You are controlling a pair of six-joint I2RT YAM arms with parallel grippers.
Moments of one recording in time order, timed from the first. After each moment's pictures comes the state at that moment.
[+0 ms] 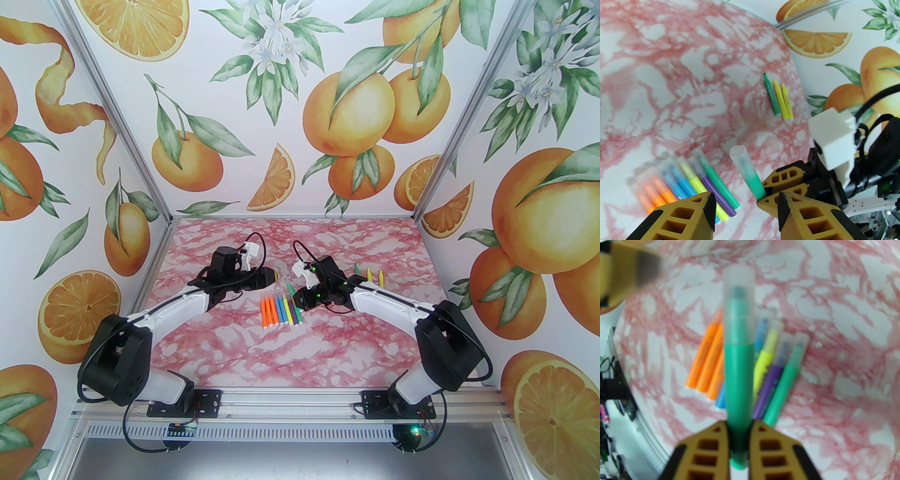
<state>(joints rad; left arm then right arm) -0.41 1.49 0.83 0.04 0.60 -0.63 0.62 1.58 0.99 -0.32 -0.42 0.25</state>
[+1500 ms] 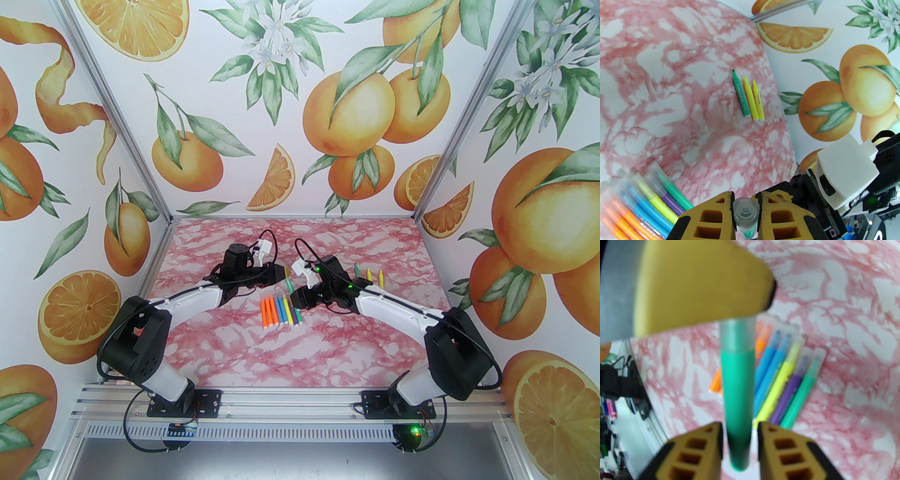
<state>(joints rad) -0.46 1.61 0.89 0.22 0.70 -0.78 0.62 1.54 0.95 -0.25 -0.47 0.25</state>
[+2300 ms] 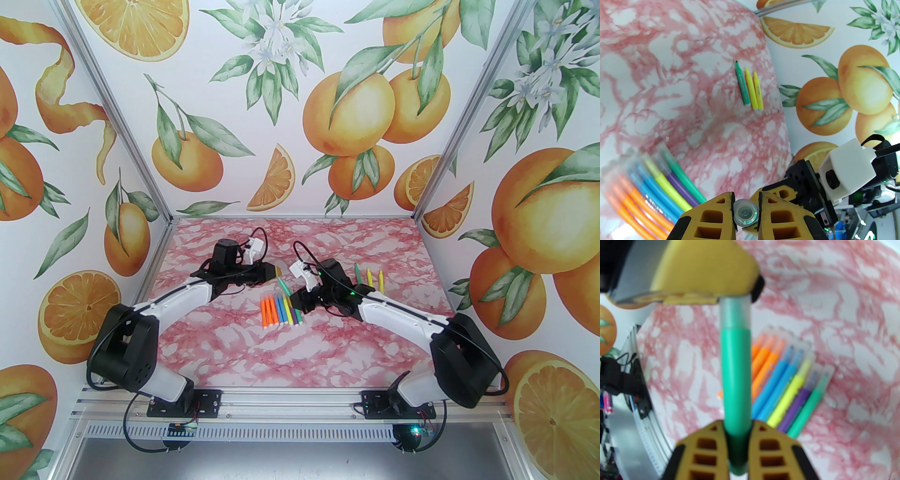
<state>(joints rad) -0.30 1.51 0.96 0.00 0.74 -0.70 0.65 1.45 0.84 -0.19 -0.50 0.19</state>
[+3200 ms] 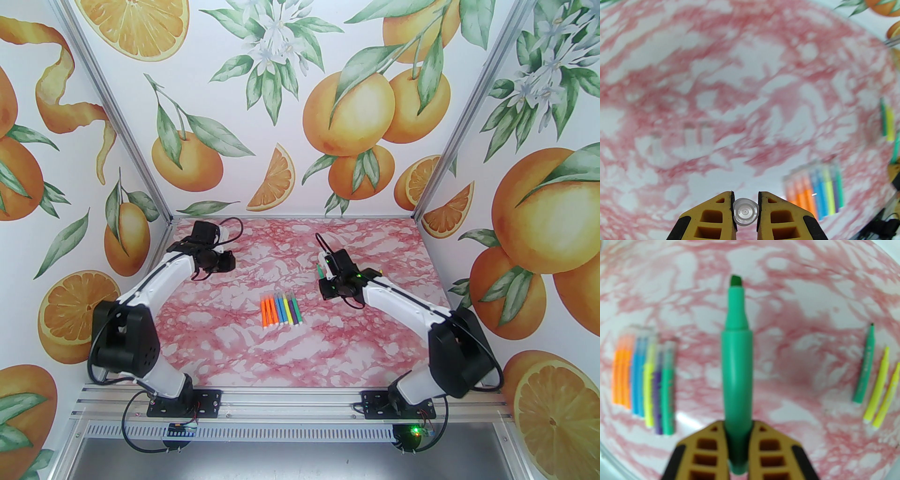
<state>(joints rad) -0.15 1.66 1.26 -0.73 0.14 -0.15 0.51 1.59 1.05 -0.53 0.09 0.19</state>
